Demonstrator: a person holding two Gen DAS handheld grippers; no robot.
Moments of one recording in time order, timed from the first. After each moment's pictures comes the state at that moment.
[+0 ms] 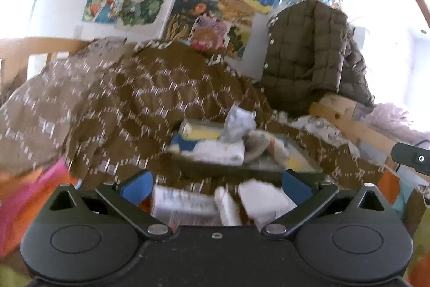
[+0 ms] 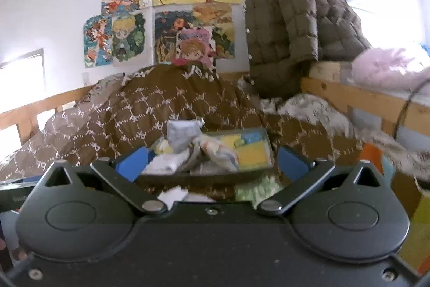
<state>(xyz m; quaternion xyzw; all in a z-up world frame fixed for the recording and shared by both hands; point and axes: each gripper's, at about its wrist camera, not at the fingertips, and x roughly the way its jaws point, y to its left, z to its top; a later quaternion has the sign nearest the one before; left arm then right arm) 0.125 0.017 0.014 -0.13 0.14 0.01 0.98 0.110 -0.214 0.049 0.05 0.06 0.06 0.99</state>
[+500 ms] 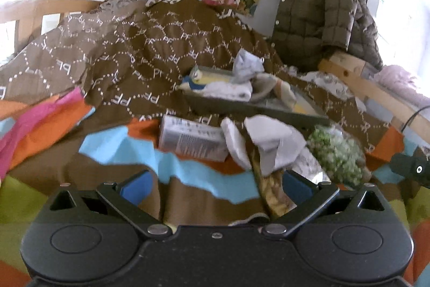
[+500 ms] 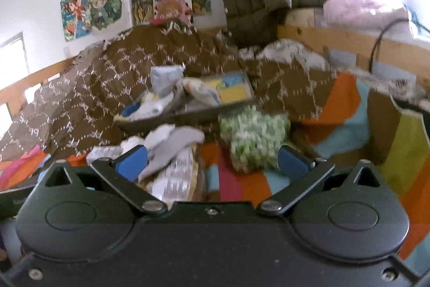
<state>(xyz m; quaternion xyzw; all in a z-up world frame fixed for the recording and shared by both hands) 0.091 -0.003 -0.022 -0.14 0.24 0.03 0.96 0.079 -0.220 0.002 0.08 0.16 0.02 0.98</state>
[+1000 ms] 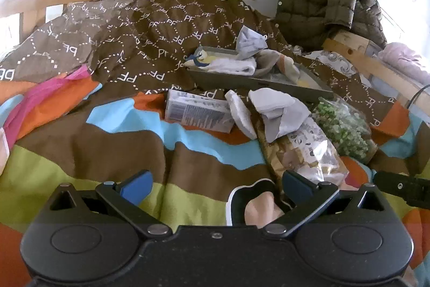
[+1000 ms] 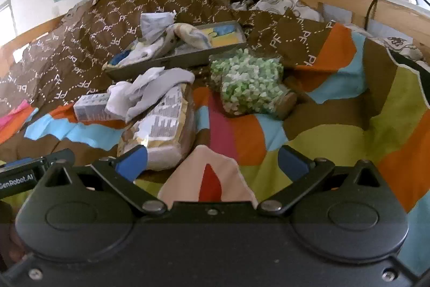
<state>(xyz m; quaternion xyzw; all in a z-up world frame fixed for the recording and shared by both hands) 0.077 -0.013 -0.035 -0.12 0.27 0.04 0.95 0.079 -0.201 -0.032 0.06 0.26 0.01 0.96</state>
